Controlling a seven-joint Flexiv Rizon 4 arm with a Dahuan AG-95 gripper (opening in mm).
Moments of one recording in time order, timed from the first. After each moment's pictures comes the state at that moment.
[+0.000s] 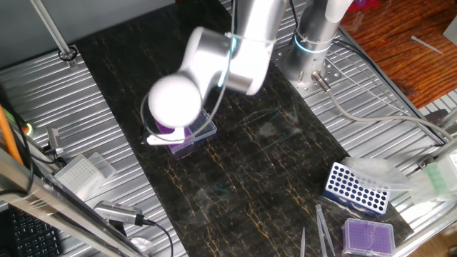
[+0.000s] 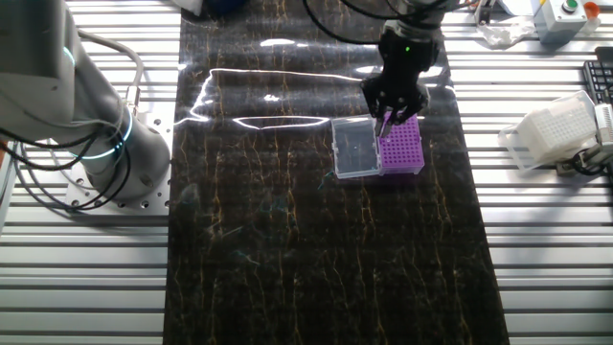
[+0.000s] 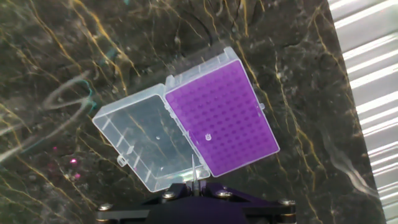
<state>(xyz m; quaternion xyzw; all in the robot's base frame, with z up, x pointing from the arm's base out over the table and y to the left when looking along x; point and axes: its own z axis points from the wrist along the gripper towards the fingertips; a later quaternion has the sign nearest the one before) 0.498 0.024 0.101 0.53 -0.81 0.17 0.20</state>
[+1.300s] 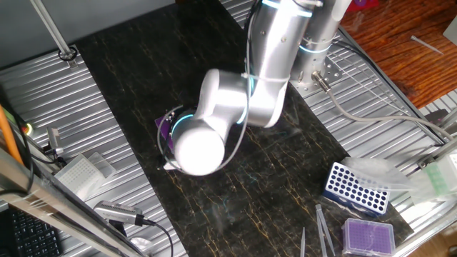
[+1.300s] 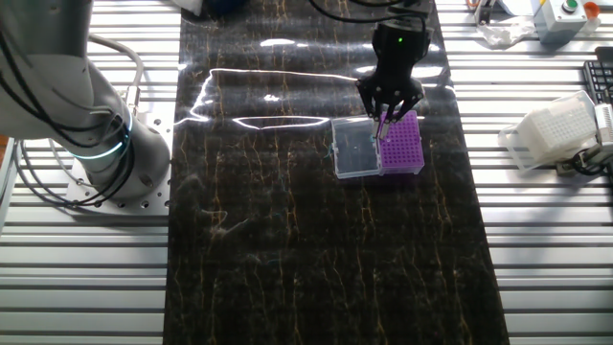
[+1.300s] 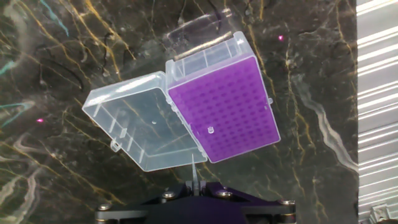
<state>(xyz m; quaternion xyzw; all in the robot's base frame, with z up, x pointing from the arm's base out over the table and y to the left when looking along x) 0.494 0.023 0.097 0.53 -0.76 0.26 0.27</state>
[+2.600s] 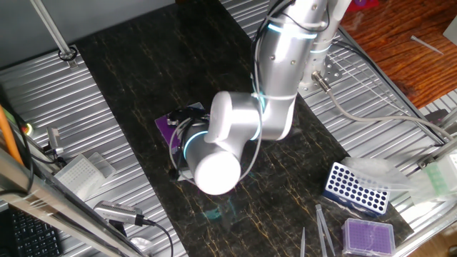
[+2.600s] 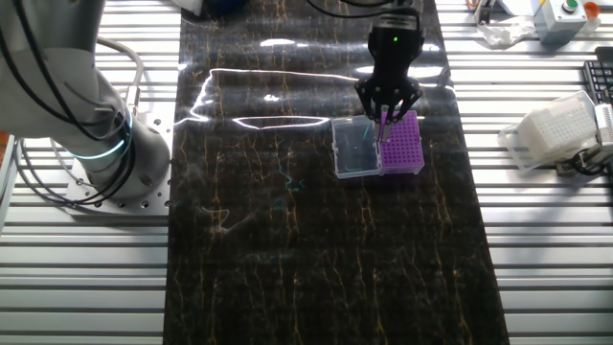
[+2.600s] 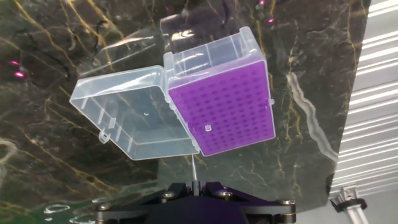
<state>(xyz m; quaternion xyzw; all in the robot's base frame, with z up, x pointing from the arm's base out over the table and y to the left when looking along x) 0.496 0.019 0.094 0.54 -0.71 0.33 0.31</state>
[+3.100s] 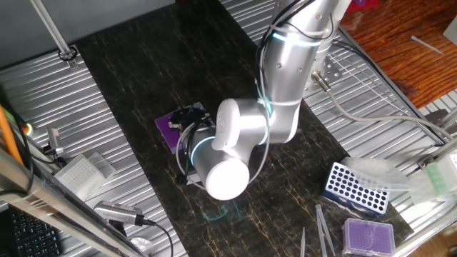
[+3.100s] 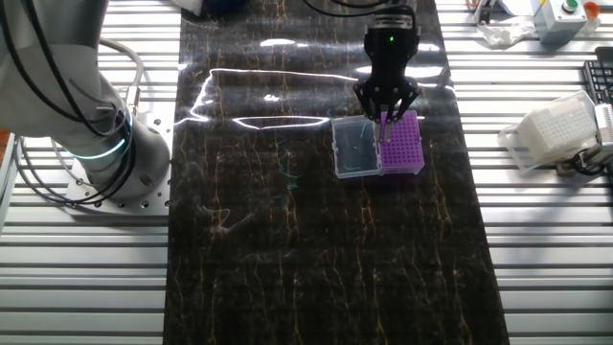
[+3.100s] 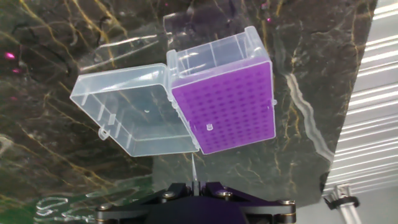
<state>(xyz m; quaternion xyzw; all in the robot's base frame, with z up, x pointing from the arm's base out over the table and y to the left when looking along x) 0.498 0.018 0.093 0.56 -0.69 0.34 0.31</state>
